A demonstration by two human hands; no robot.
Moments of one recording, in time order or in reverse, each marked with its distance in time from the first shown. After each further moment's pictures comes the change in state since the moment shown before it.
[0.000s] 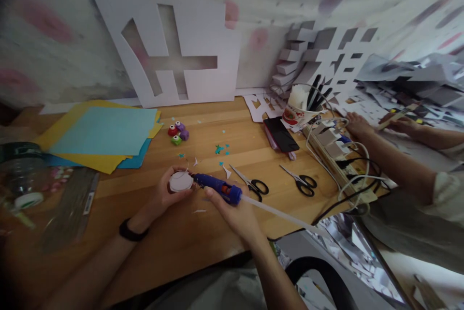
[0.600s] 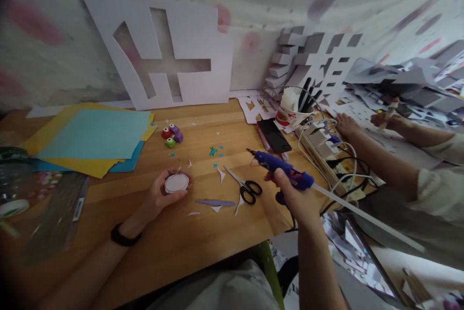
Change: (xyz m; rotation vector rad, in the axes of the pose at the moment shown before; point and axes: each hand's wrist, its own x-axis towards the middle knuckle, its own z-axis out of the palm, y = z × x) left_hand 0.001 -0.006 -0.001 -0.077 -0.026 -0.038; right_hand 0.007 -0.005 -0.121 -0.266 0.413 0.013
